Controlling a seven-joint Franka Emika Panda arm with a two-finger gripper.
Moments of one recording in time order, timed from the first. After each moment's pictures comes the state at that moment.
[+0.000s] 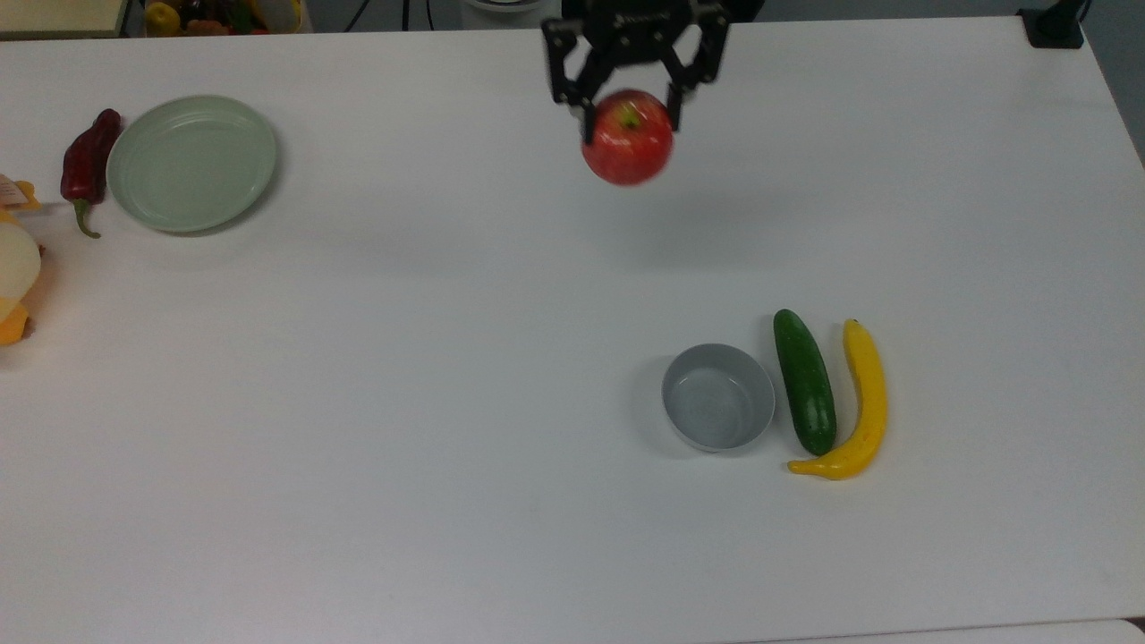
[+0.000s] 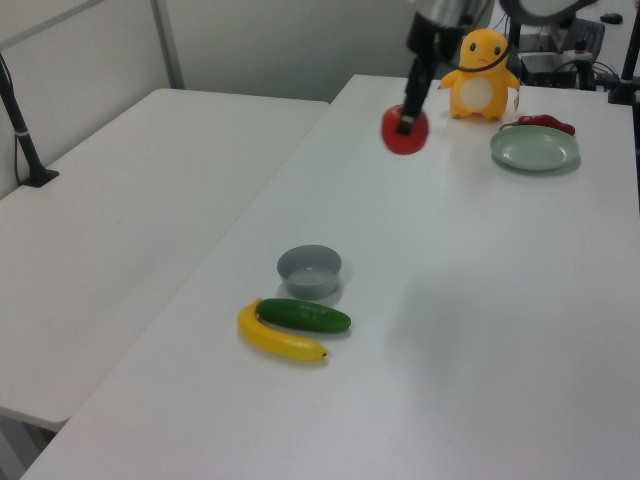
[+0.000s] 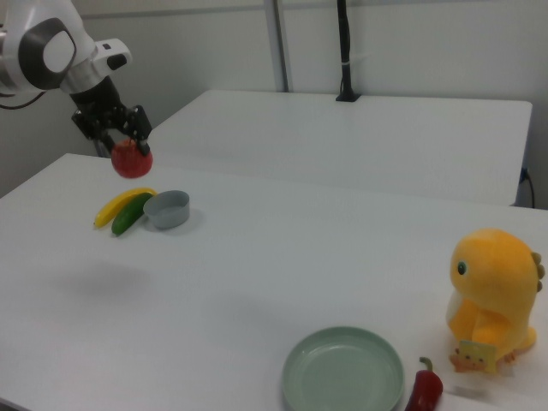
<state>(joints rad) 0.30 0.07 -0.02 -1.66 -0.06 2.01 0.04</state>
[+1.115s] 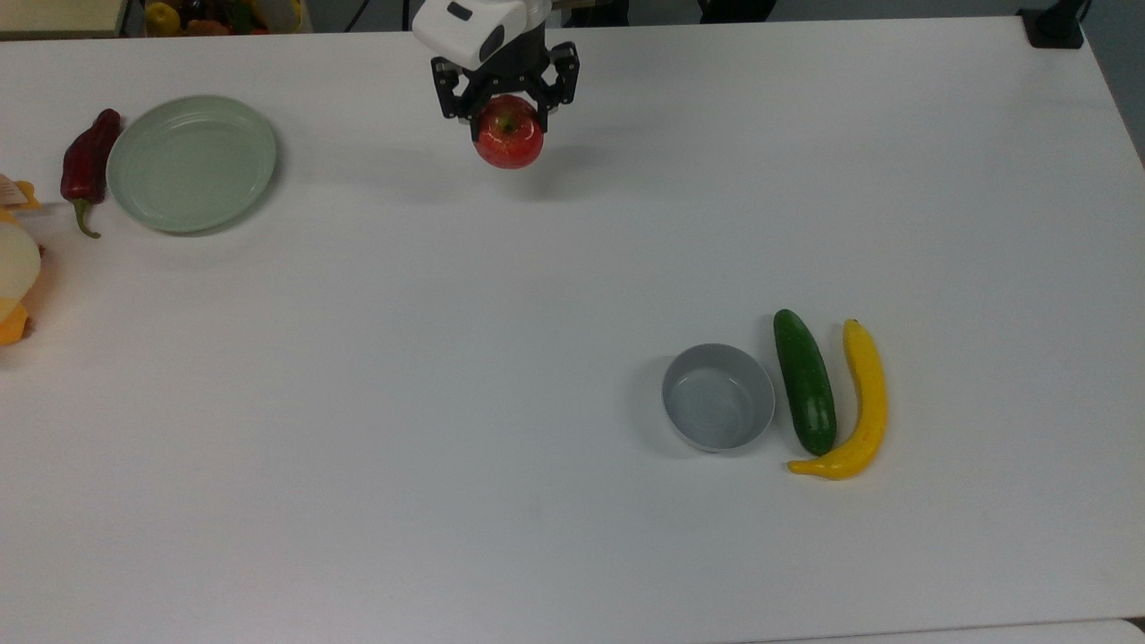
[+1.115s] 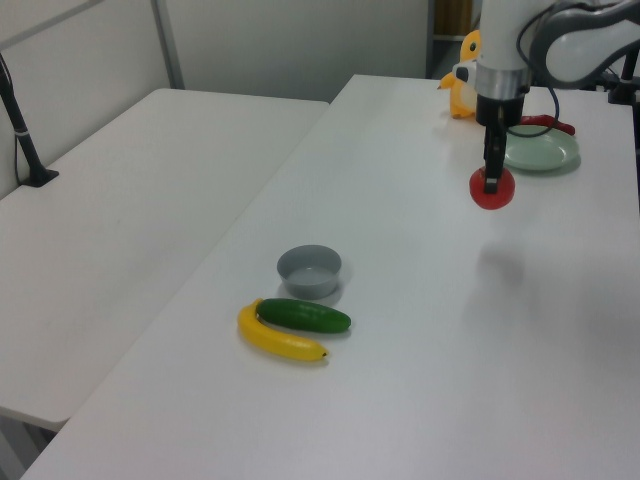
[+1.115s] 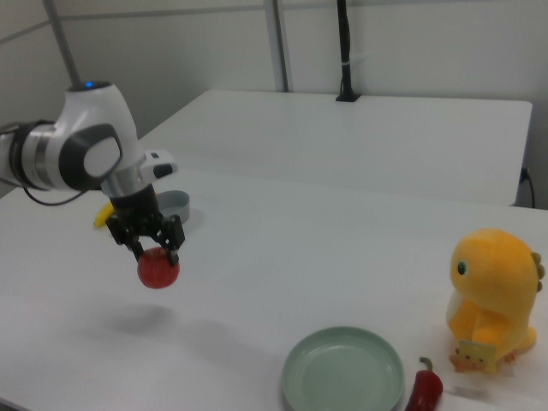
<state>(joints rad) 0.15 -0.06 -0.02 -2.15 -0.05 2.12 -0.09</state>
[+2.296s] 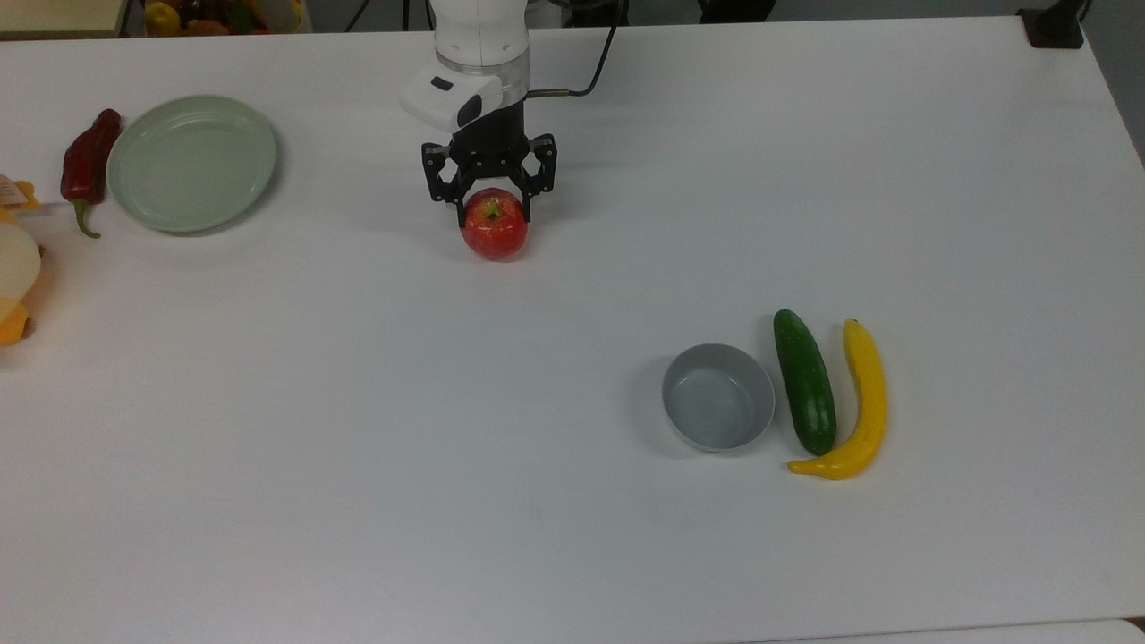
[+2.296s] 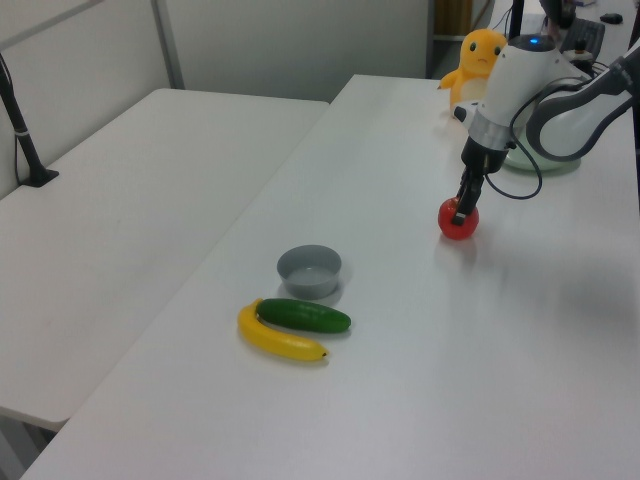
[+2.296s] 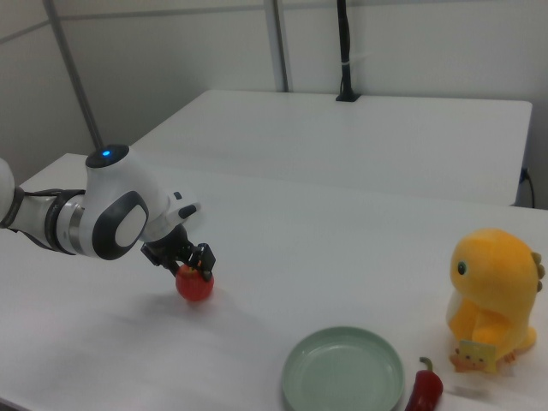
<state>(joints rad) 0.10 0.07 -0.02 -2.32 -0.05 2.69 -0.09</state>
